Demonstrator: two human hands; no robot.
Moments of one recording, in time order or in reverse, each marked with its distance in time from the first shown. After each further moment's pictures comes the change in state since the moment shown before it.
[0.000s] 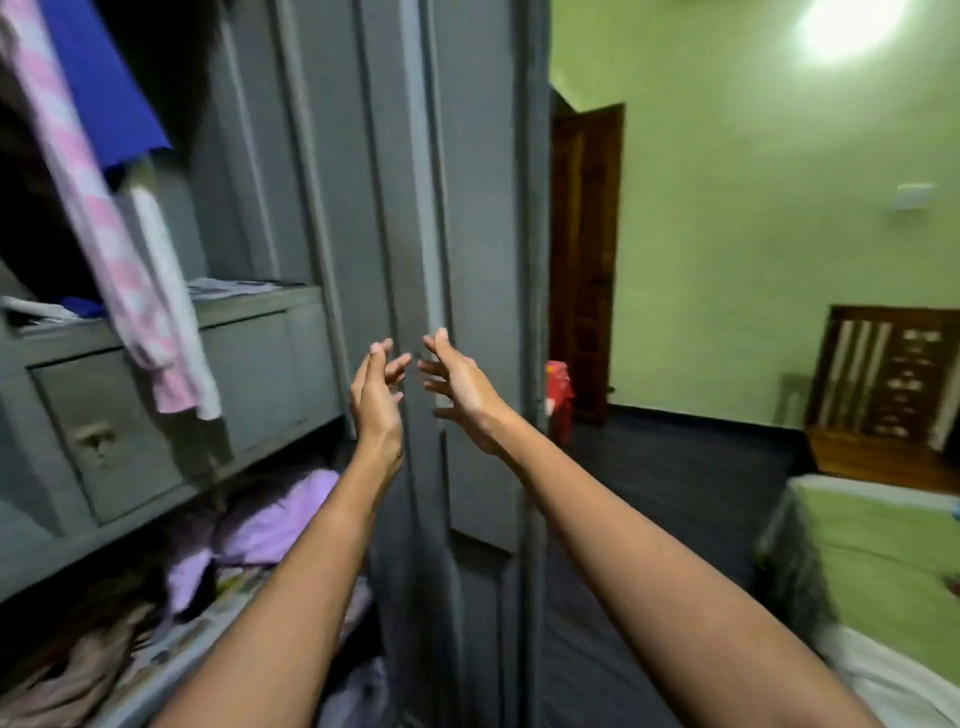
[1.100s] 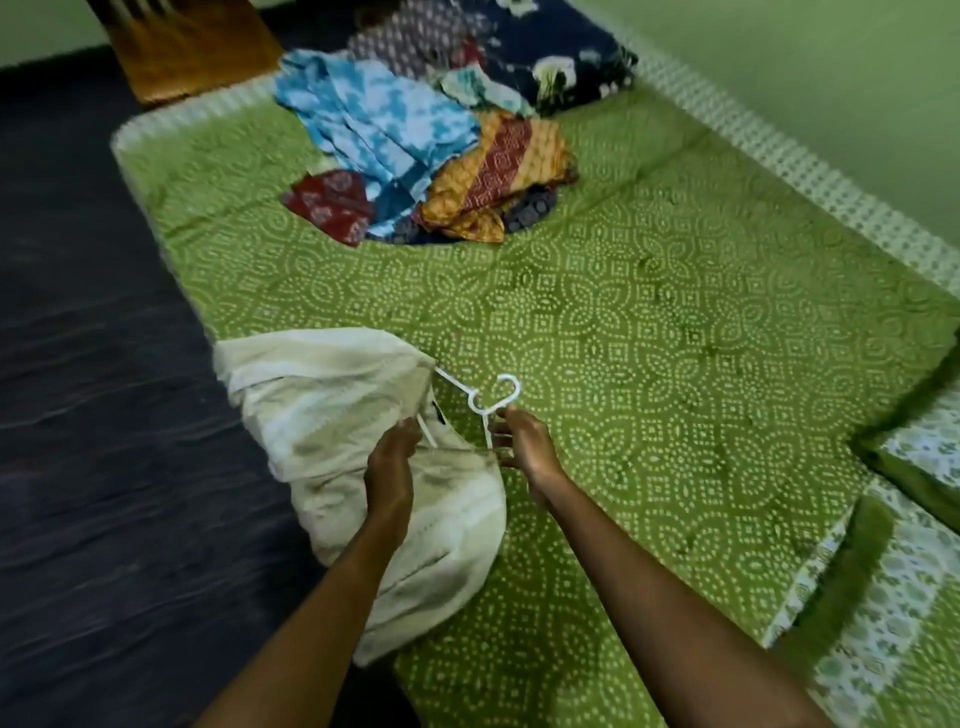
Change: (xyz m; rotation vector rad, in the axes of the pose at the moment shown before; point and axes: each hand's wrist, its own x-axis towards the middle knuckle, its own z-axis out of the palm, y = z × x) left_hand -0.555 -0.503 0.518 0.490 -1.007 -1.006; right_hand -0.504 0.404 -0.710 0.207 1.436 0.768
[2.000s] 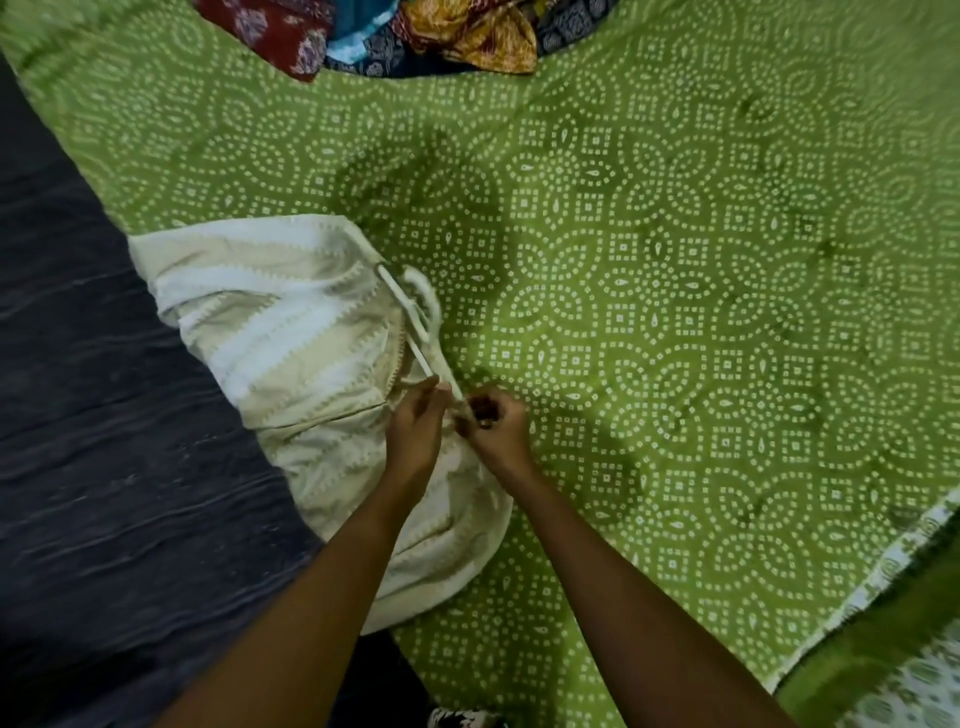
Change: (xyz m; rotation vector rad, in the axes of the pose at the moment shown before) left_hand 0.103 -0.088 0.033 0.264 -0.056 -0.050; right_hand 0.084 0.108 0.051 -0.118 -0.018 -0.125
